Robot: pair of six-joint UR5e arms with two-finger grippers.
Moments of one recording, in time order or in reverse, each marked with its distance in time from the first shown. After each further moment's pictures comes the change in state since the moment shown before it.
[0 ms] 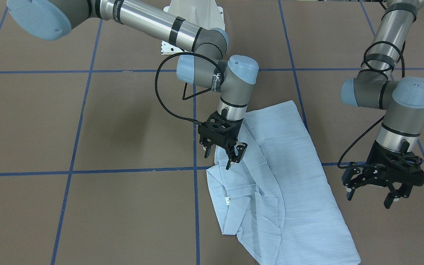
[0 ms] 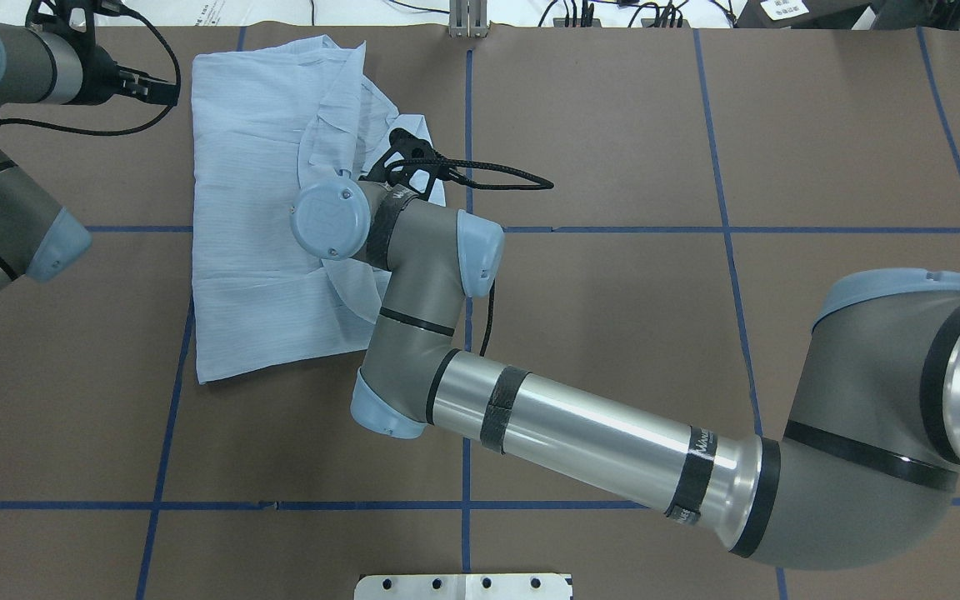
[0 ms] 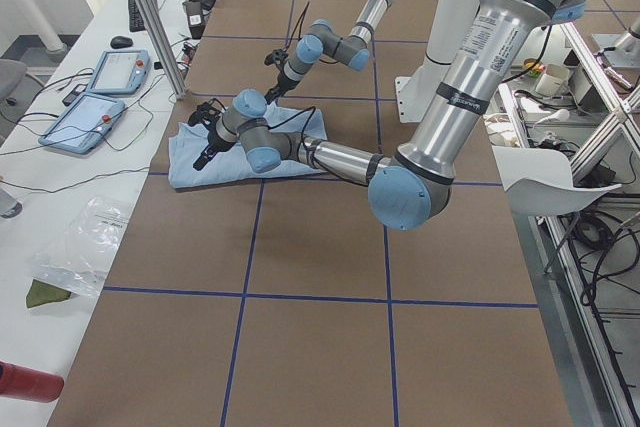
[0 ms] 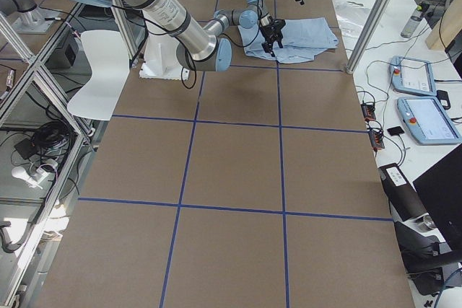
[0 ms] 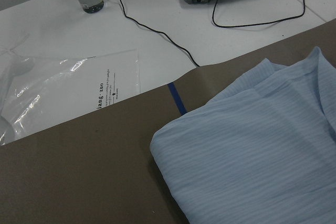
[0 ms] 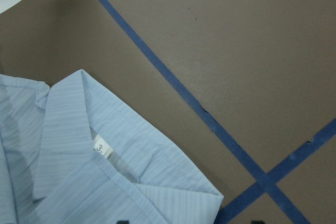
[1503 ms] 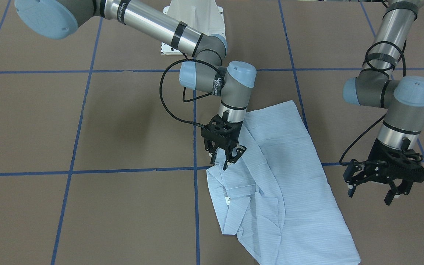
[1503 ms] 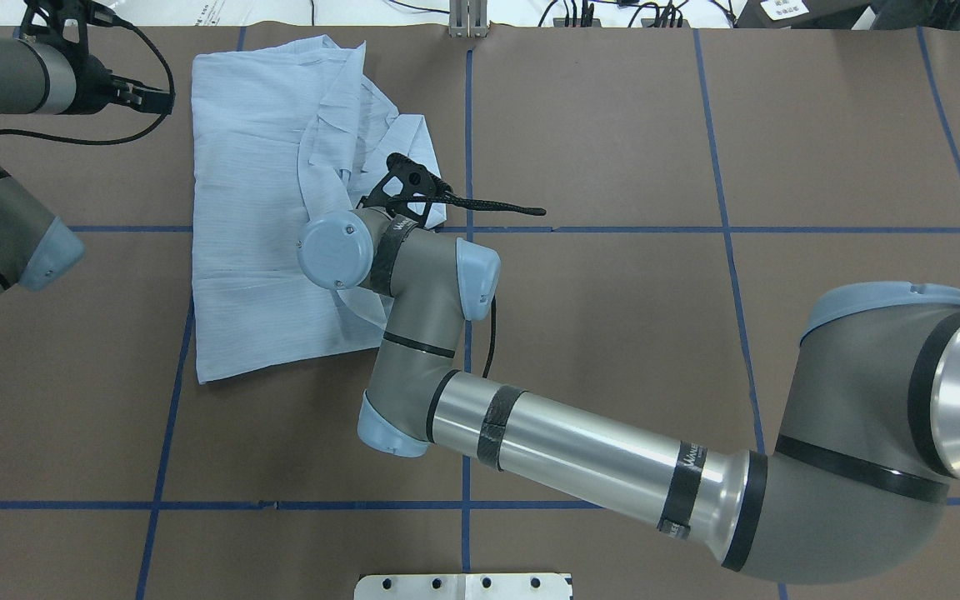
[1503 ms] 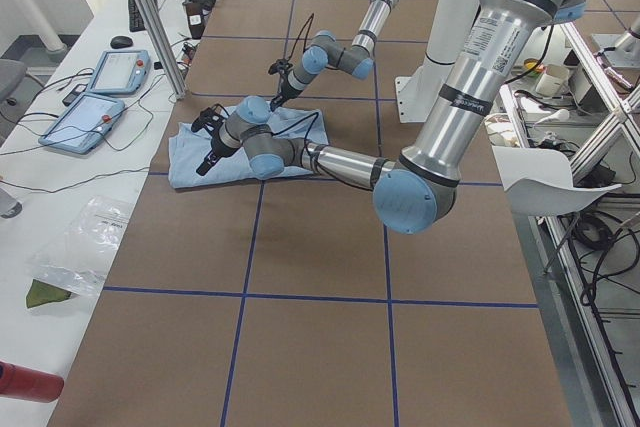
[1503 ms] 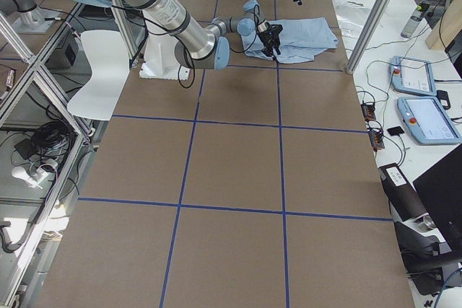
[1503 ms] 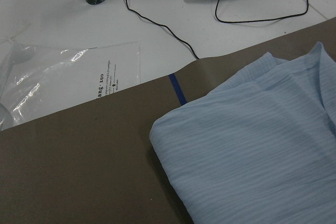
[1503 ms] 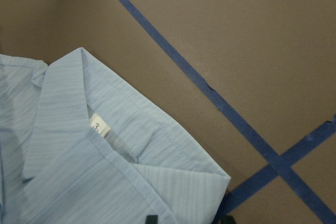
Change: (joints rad) left arm 0.003 0.028 0.000 -0.036 0.000 -0.003; right arm -0.029 0.006 -0.076 0.089 -0.049 0.000
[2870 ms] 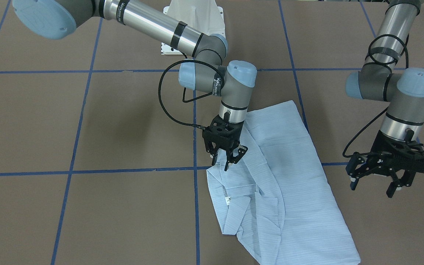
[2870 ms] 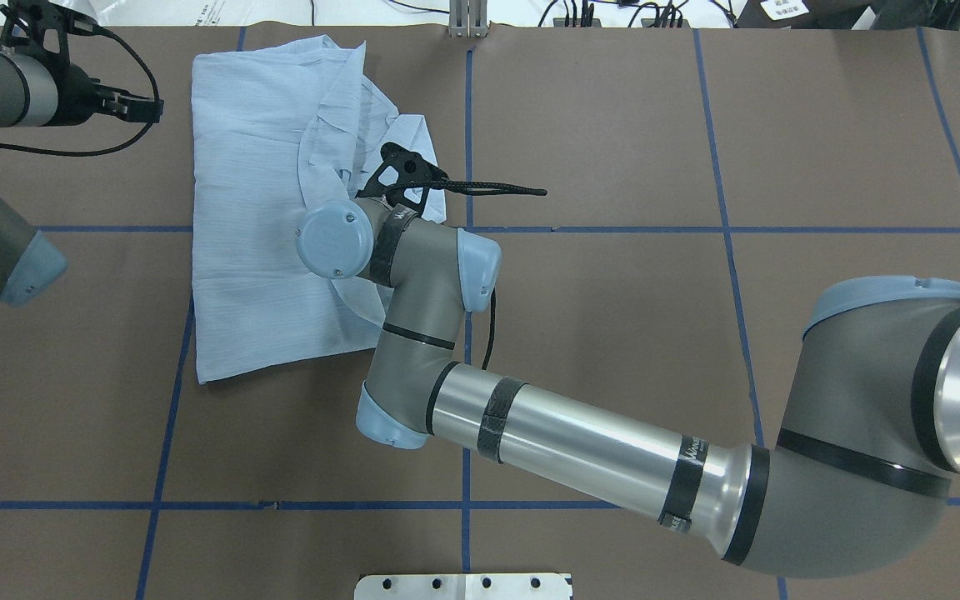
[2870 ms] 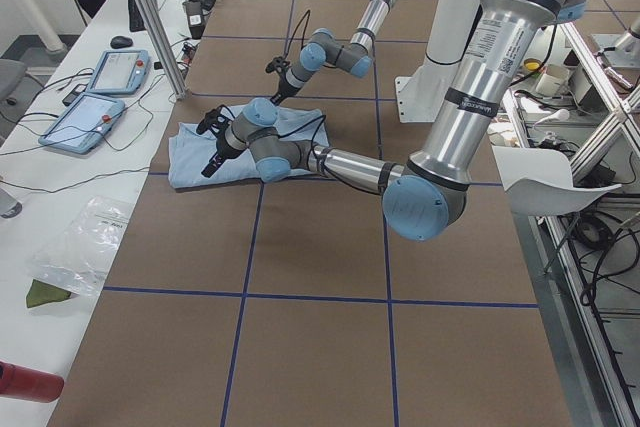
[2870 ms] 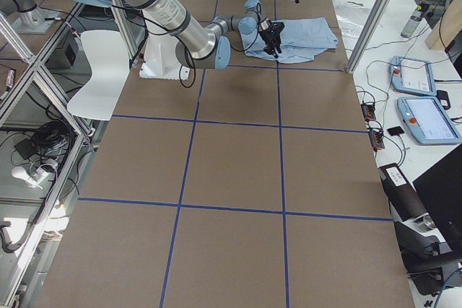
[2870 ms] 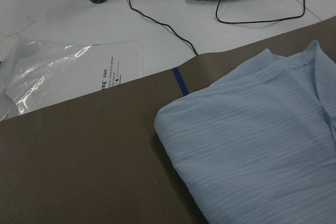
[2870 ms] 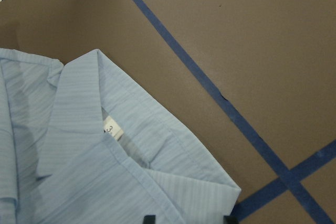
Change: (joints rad) left arm 0.001 0.050 -0.060 -0.003 0.000 -0.027; right arm 0.011 -0.001 0.012 0.003 0.014 -0.071
